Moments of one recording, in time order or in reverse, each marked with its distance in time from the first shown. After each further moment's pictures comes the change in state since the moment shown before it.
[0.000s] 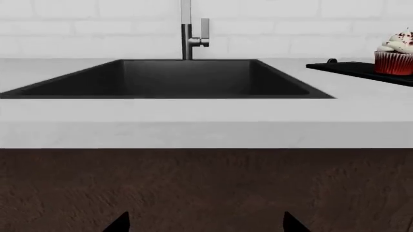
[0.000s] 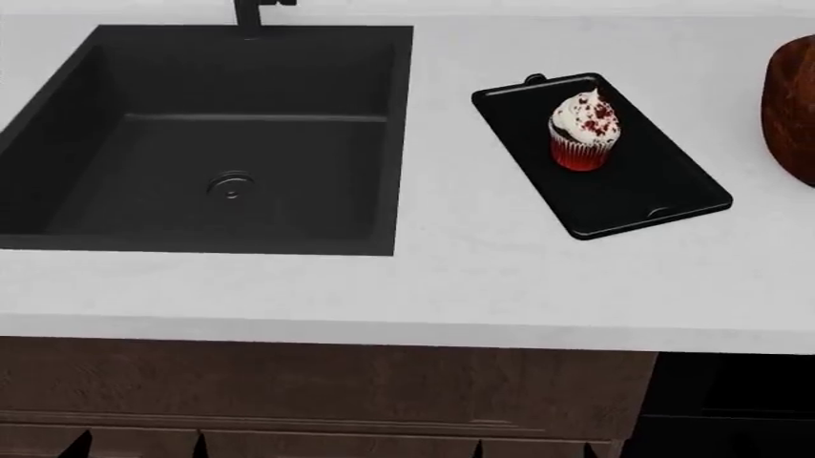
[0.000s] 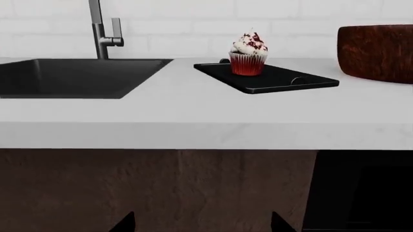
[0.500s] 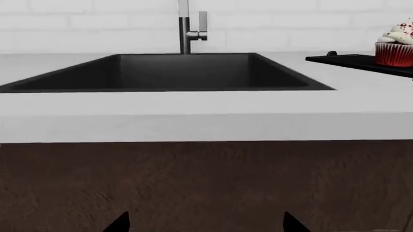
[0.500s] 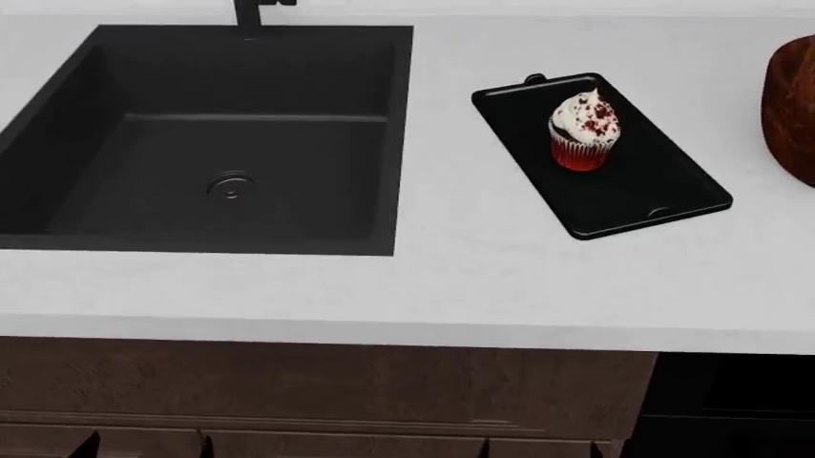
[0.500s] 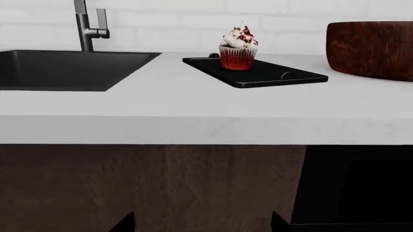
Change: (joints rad) left arm -0.017 -0.023 0.043 -0.033 -0.020 0.001 -0.036; right arm 0.031 0.013 -0.031 0.046 -0.004 0.001 0.073
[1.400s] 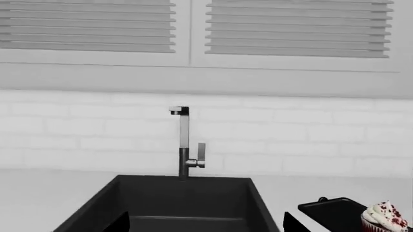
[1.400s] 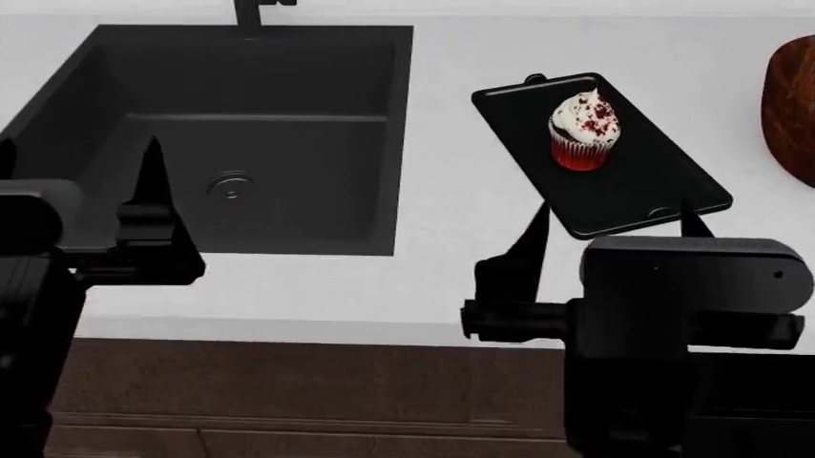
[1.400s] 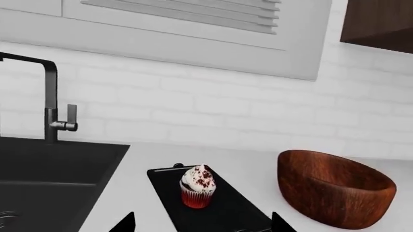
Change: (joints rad) left arm -0.540 -0.023 -0.013 0.597 -0.161 -0.830 -0.150; right arm 0.441 0.122 -0.008 -0.597 0.071 0.841 0.135
